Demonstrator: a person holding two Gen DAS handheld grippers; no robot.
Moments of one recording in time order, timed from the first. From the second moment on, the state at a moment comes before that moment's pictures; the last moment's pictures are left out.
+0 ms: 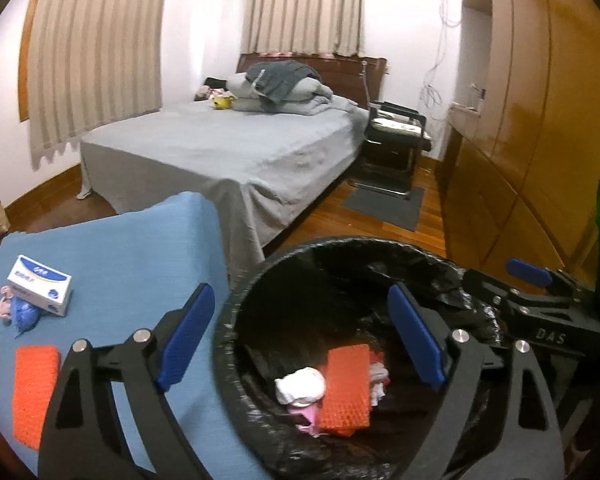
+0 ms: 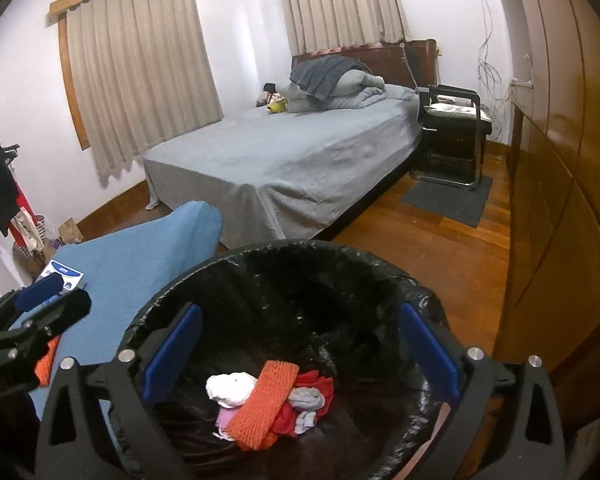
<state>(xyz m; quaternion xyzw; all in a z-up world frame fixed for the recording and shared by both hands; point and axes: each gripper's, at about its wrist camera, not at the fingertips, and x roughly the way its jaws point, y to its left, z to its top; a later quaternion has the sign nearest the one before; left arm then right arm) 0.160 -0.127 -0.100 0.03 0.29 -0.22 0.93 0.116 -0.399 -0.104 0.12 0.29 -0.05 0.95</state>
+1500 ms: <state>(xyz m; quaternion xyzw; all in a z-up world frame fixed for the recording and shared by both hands) 0.195 0.162 -0.189 -0.04 0.39 0.05 0.92 0.208 -0.128 -0.143 0.05 0.33 0.18 0.93</state>
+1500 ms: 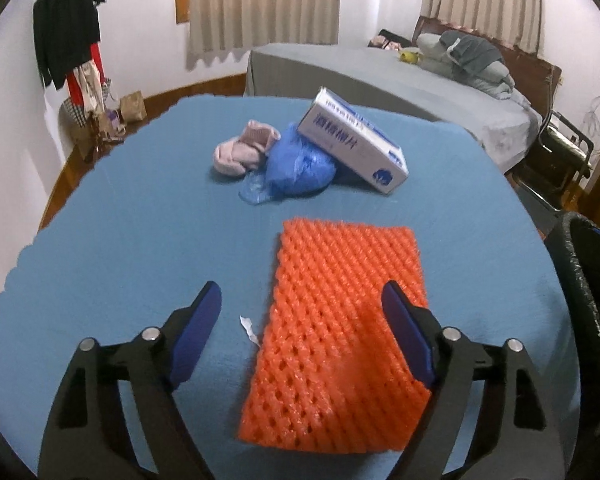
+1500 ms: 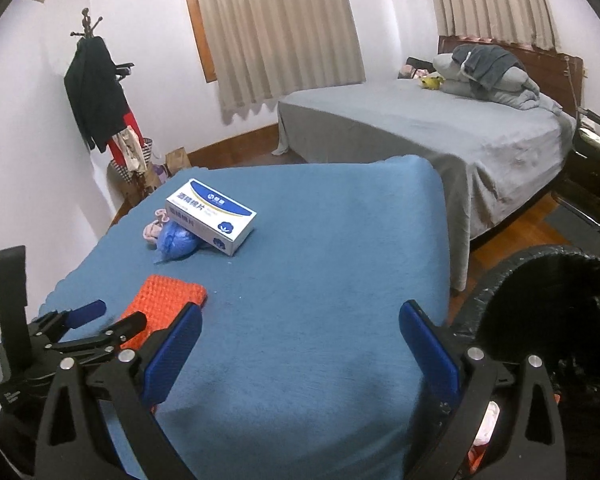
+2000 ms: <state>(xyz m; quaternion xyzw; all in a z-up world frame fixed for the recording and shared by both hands) 0.196 0.154 -0.200 -0.08 0.41 0.00 0.91 0.212 -0.116 -0.141 0.04 0.33 0.18 0.93</state>
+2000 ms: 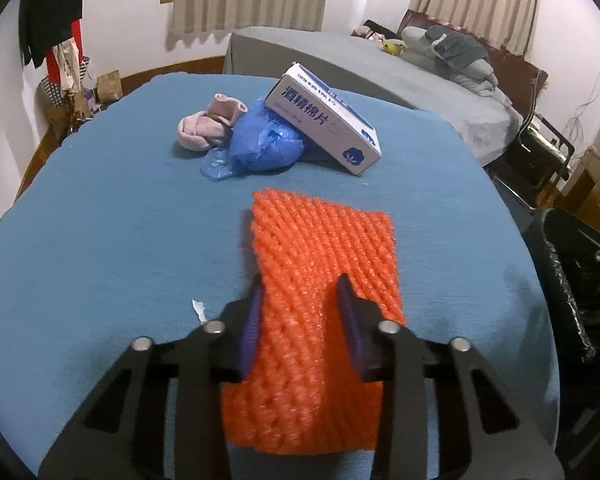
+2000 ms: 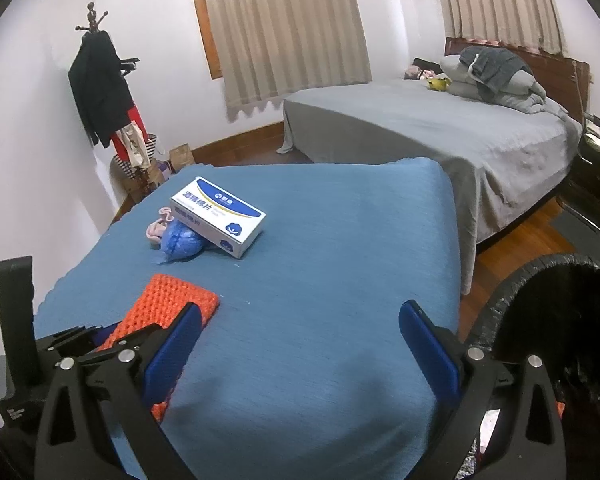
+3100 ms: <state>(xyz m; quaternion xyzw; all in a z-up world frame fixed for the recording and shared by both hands) 0.246 0.268 -0.144 -0.10 0.32 0.07 0.94 0.317 0.023 -0.143 0.03 0.33 0.21 0.92</state>
